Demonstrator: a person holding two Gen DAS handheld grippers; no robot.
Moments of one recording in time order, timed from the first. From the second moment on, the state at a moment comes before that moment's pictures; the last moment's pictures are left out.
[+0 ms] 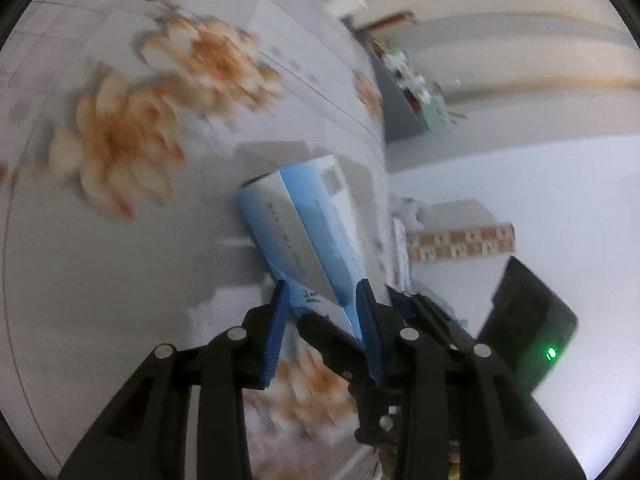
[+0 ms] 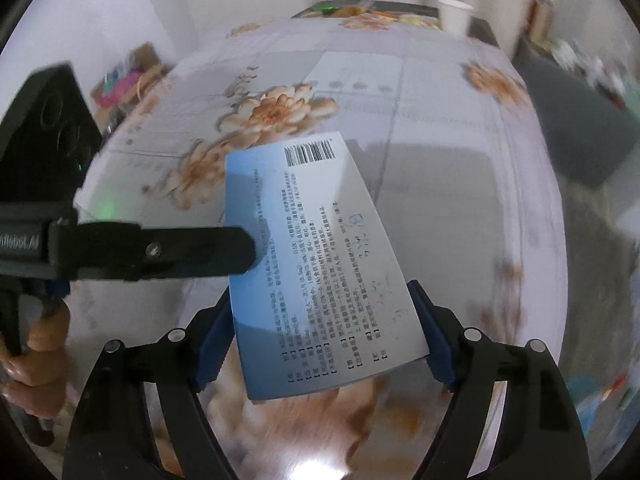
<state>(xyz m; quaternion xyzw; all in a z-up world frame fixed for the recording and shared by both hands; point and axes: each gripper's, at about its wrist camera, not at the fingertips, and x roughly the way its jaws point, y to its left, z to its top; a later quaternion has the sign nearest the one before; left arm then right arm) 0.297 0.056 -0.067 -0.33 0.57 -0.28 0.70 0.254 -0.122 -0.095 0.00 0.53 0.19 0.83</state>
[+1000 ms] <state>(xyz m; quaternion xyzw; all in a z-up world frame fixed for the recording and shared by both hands) 0.111 -0.202 -0.021 -0.07 0.58 -0.52 0.63 -0.028 -0.402 -0.119 0.45 0.33 -0.07 0.83</state>
